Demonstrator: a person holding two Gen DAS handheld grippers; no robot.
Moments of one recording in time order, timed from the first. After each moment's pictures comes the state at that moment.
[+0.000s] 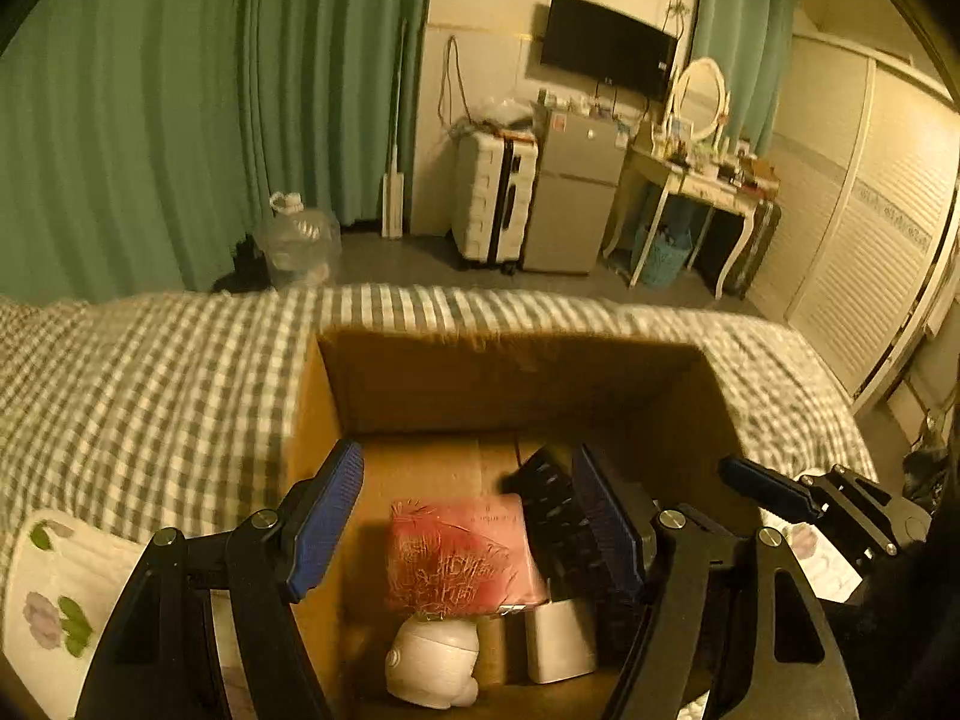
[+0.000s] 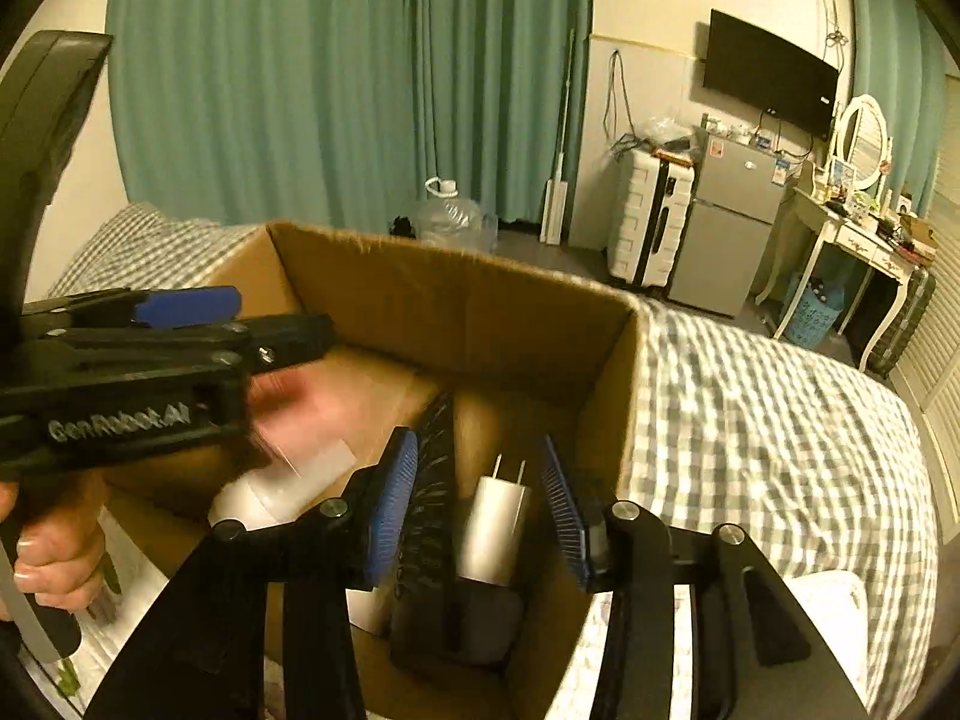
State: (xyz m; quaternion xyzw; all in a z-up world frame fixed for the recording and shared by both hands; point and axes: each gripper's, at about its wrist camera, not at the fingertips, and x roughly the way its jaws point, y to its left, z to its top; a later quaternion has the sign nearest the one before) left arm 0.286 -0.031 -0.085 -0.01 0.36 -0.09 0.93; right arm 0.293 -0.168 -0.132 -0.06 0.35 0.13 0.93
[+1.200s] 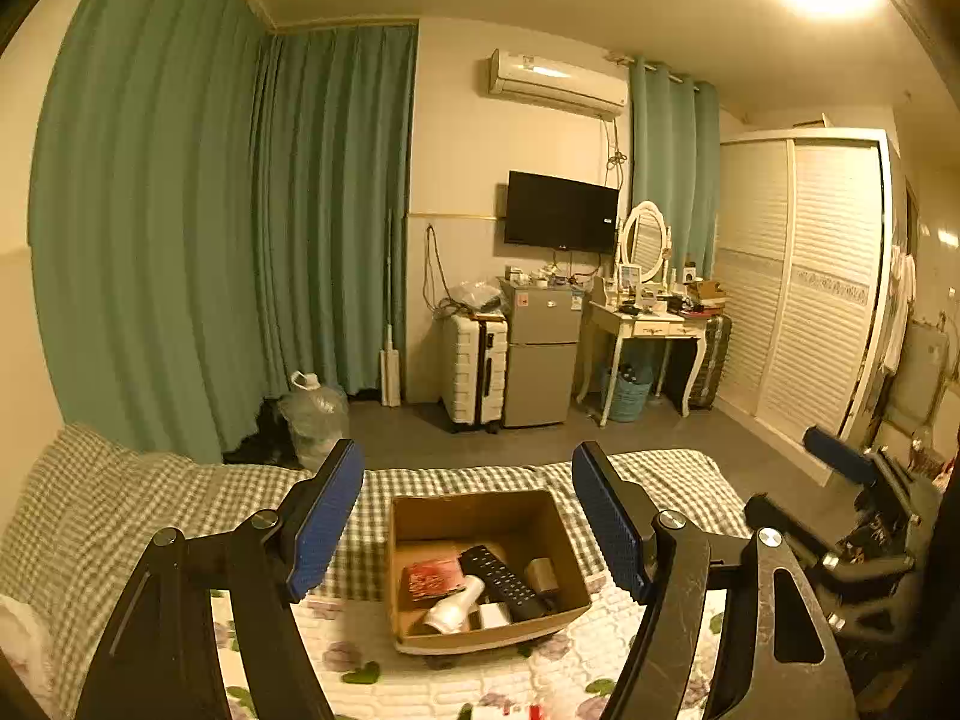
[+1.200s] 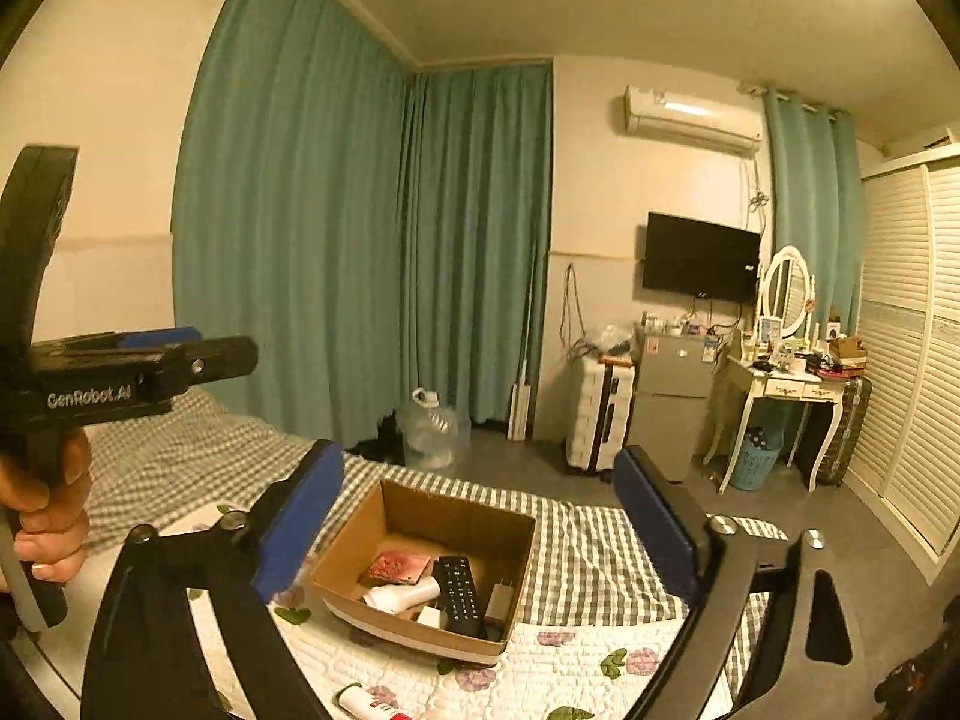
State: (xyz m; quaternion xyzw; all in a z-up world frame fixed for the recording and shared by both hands) left arm 0.057 -0.009 0.125 0.01 0.17 -0.10 0.98; right arm 0.041 -0.197 0.100 -0.04 0.11 0.10 0.99
